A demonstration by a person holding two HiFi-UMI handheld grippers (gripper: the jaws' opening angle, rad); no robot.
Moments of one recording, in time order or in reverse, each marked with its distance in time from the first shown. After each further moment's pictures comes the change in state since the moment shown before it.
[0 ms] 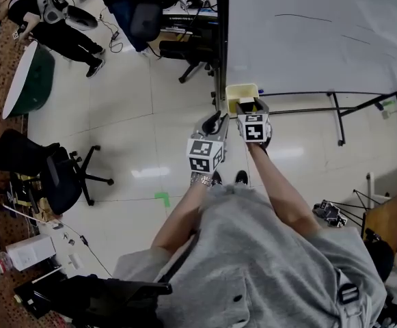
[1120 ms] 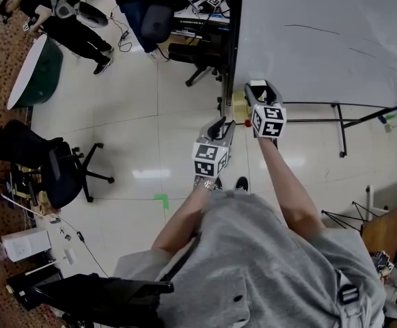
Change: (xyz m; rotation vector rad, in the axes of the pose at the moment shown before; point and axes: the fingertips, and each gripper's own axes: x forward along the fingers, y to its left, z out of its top) left arm -0.001 -0.001 -0.002 0.002 0.009 0.015; right arm -0.022 -0.021 0.117 0.054 -0.371 0.080
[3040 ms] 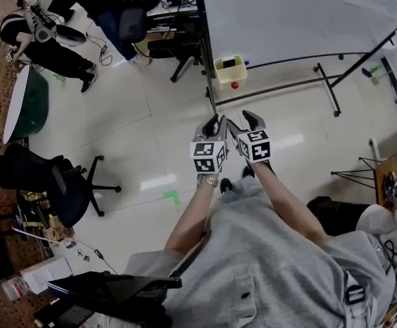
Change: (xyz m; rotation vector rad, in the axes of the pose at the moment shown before) left arm -0.101 -0.055 -0.061 -0.008 0.024 -0.027; right arm -0.201 0.131 -0.126 0.093 0.285 0.058
